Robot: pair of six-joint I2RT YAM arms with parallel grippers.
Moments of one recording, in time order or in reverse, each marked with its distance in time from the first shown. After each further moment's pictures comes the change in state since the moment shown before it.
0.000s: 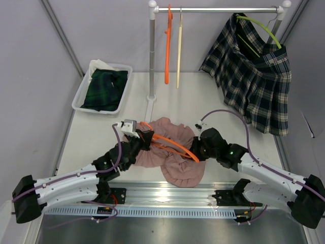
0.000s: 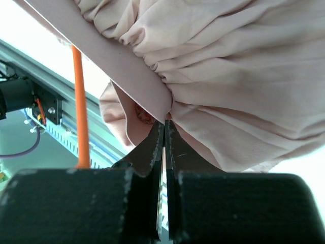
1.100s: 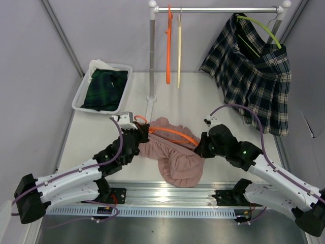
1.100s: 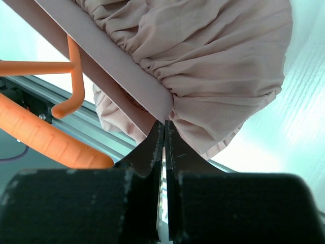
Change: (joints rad) left arm 0.076 0.079 0.119 -0.126 -0.099 -0.106; right arm -0.022 -0.117 0.158 -0.285 0.122 -0.070
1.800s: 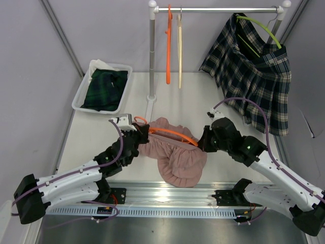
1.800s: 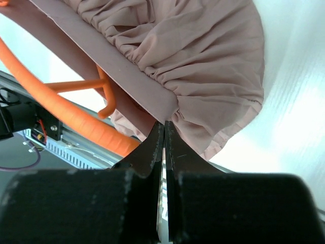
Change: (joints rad) left arm 0.001 -0.017 -0.053 0.066 -0.002 -0.002; right arm -0.045 0.030 0.131 -0.078 0.014 -0.018
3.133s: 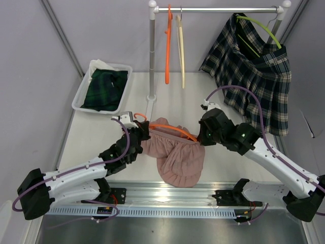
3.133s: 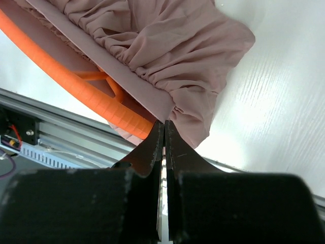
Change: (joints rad) left arm 0.012 0.112 0.021 0.074 -0.072 -0.006; right arm 0.053 0.163 0.253 -0.198 0.132 -0.051
